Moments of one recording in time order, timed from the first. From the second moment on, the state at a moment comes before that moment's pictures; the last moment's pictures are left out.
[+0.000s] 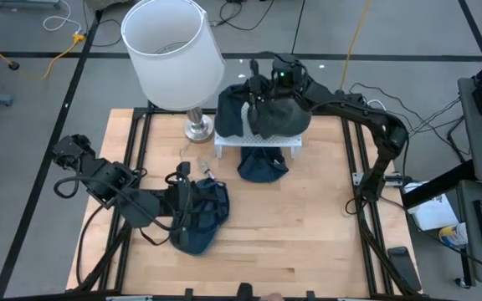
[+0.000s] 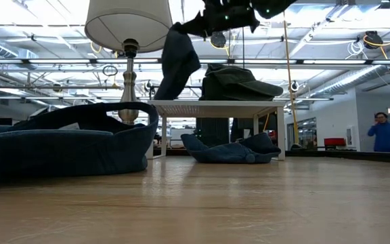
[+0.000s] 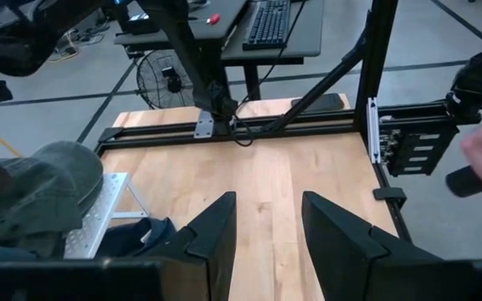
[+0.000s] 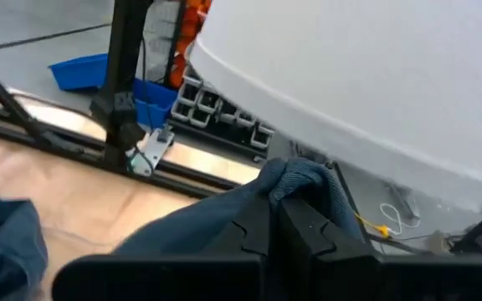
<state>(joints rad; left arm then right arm) -0.59 1.50 1.84 -0.82 -0.60 -0.19 -0.55 1.76 1.63 -0.01 -0.55 -0.44</state>
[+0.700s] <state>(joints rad) -0.56 1.50 1.84 -0.85 -0.60 -0.19 -0.61 1.77 1.64 0.03 -0.75 -0.60</state>
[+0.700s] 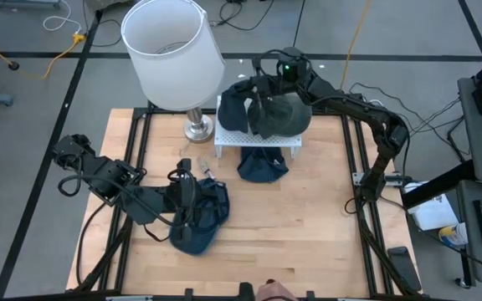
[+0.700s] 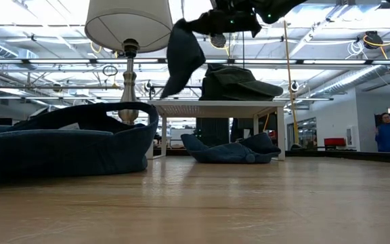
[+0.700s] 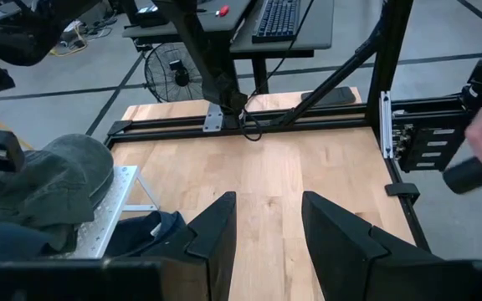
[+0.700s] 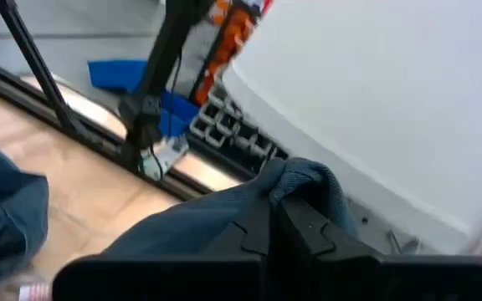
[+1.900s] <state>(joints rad) -0.56 1.50 1.84 -0.85 -0.60 -0.25 -0.63 1.79 1.63 -0.32 -0.47 -0.78</state>
